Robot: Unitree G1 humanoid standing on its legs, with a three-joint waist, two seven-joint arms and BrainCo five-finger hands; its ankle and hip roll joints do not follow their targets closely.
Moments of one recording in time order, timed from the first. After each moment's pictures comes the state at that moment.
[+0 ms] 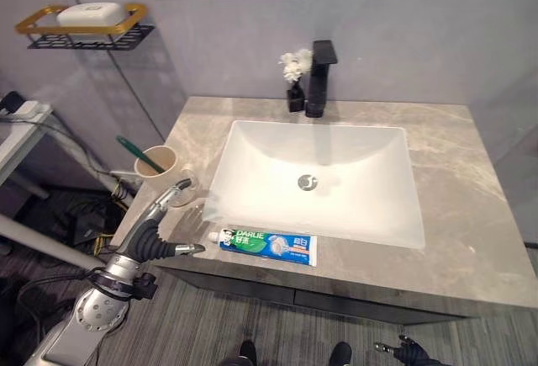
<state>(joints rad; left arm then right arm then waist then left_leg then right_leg) 0.21 0.81 -0.14 -0.10 0.05 -0.44 0.13 0.01 -0.34 0.16 1.36 0.22 -0.15 -0.04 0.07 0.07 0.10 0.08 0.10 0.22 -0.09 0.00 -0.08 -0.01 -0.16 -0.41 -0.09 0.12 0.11</state>
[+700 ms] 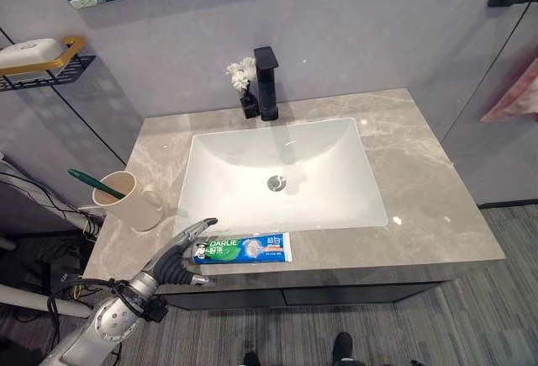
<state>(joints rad) 0.20 0.82 -0.29 0.03 0.09 -0.43 0.03 0.06 -0.35 0.08 1.34 0.28 -0.15 -0.04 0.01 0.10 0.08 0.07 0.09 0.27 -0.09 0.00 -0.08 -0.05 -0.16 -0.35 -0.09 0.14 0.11</state>
